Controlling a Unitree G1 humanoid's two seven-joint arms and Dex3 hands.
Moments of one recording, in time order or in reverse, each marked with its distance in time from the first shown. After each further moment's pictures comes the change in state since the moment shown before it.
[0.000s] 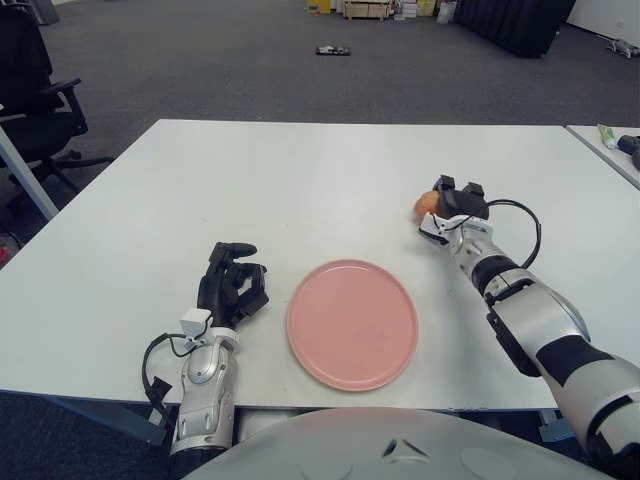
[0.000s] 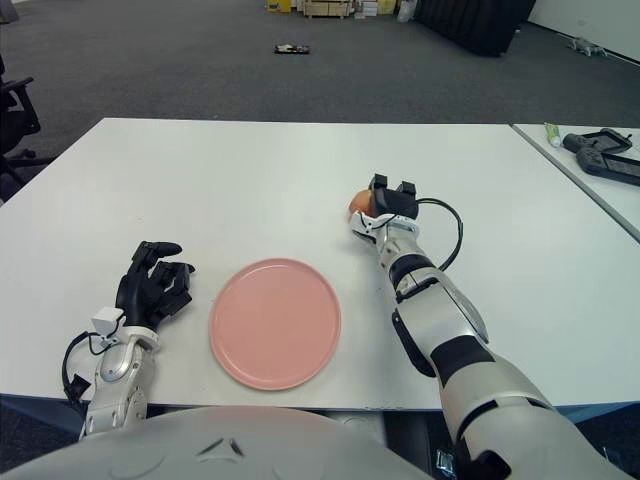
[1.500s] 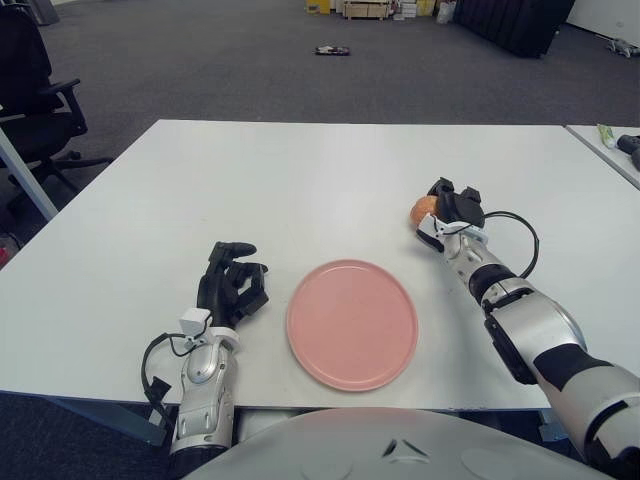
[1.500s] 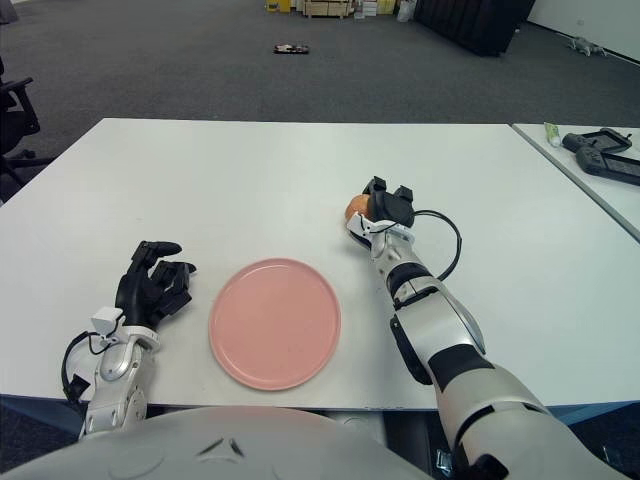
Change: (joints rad) left arm -0.008 0.001 0.003 0.010 -0.009 -0.003 -0.002; right arm 0.056 0.027 -0.108 -0.040 0.125 -0.099 -0.099
